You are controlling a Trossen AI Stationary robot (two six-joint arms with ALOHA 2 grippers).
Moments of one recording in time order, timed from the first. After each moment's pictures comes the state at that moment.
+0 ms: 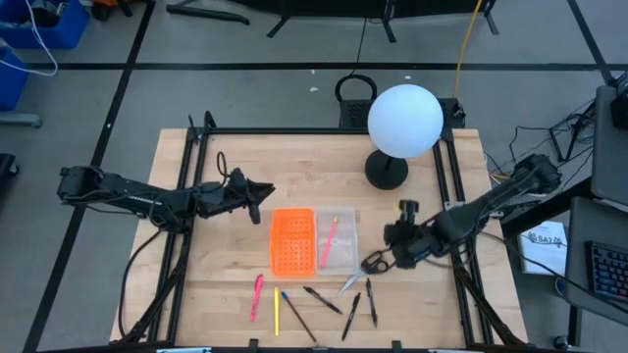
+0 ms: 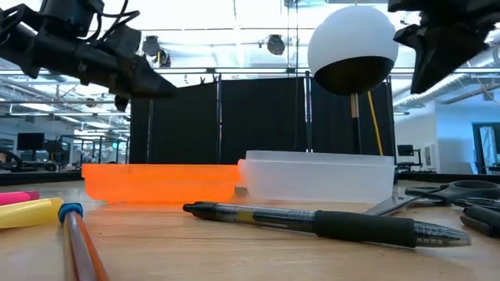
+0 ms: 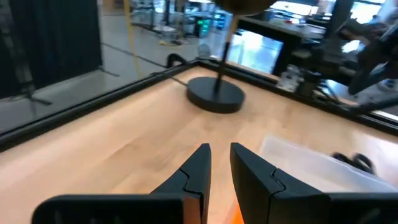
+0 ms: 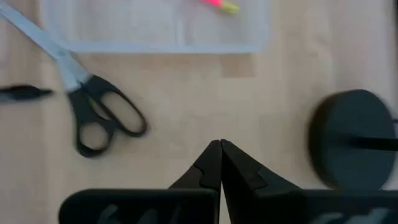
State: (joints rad) left arm 0.01 1.00 0.24 0.59 -0.37 -0.27; right arm 0.52 1.31 0.97 -1.02 0.47 0.49
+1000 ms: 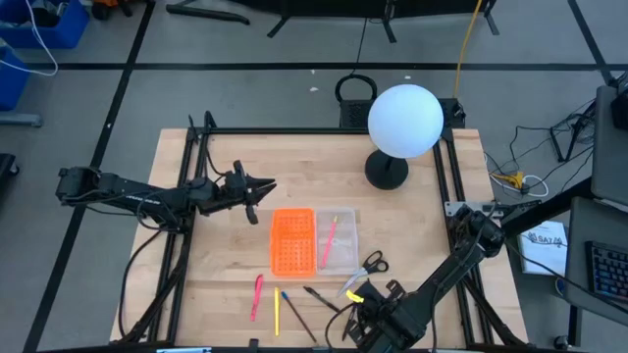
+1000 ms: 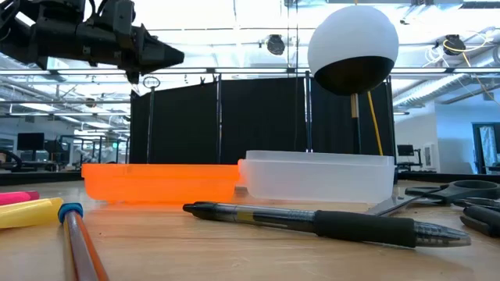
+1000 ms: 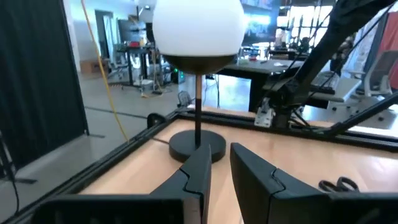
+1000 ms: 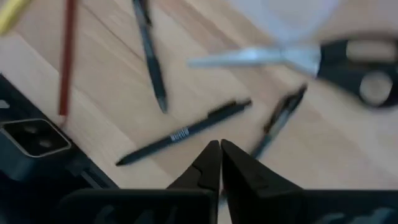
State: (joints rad) left arm 0.01 0.97 0.26 0.75 -0.29 -0.02; right arm 0.78 2.06 1.74 -1.18 0.32 1.64
